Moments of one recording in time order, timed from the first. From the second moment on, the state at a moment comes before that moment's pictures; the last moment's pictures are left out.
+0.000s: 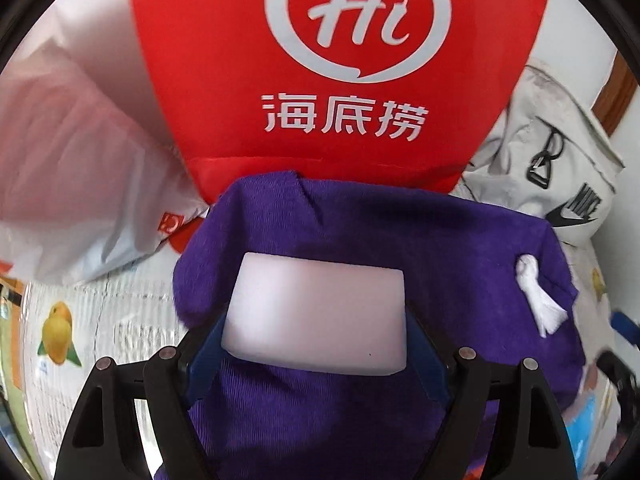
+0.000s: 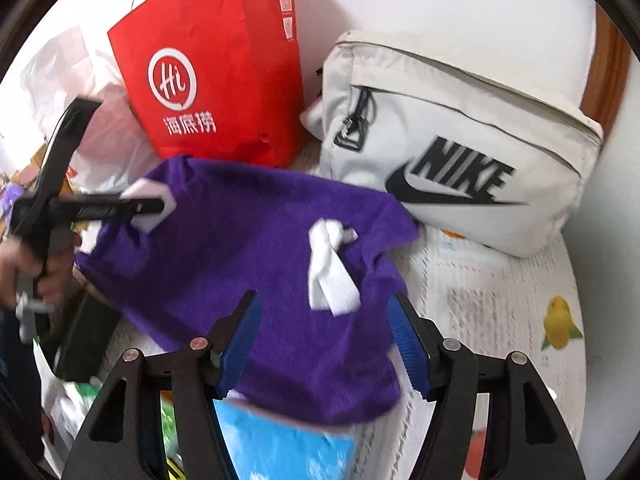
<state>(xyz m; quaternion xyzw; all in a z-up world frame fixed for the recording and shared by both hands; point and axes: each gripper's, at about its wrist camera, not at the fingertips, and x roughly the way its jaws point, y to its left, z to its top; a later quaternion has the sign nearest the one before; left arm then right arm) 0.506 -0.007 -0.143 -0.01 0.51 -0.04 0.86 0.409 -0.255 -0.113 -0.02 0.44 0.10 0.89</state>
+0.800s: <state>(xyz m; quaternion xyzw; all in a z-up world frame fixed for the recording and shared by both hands) 0.496 -0.002 -0.117 0.02 0.50 -0.03 0.87 0.347 -0.274 -0.115 0.03 0.44 0.08 0.89</state>
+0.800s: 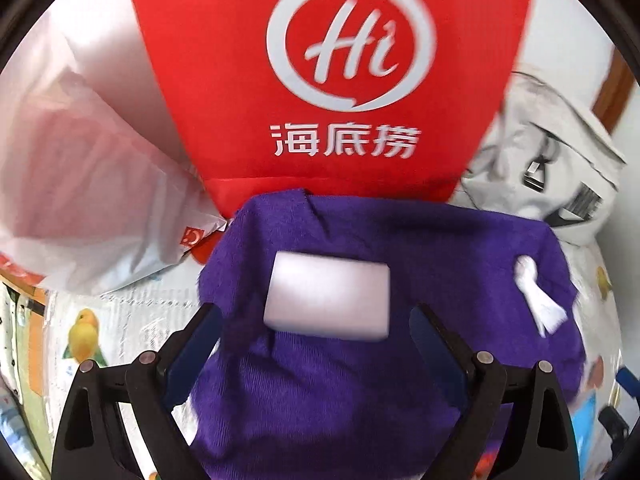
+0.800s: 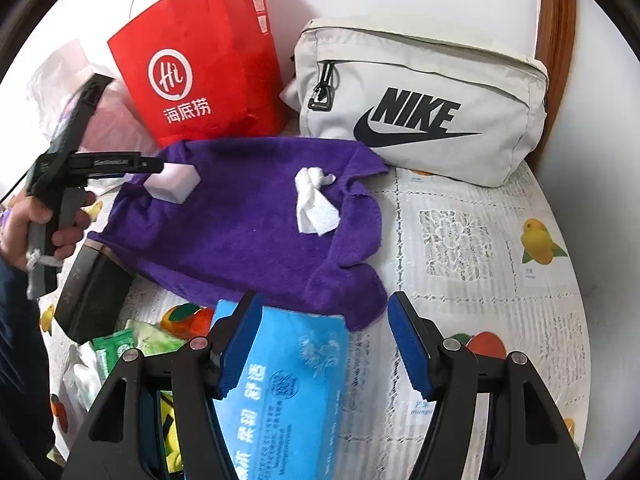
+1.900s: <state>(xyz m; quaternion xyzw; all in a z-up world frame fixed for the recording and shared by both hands) 0.198 0.051 -0.154 -0.03 0.50 -0.10 0.86 0.183 -0.208 -0.112 0.02 0.42 0.13 0.90</state>
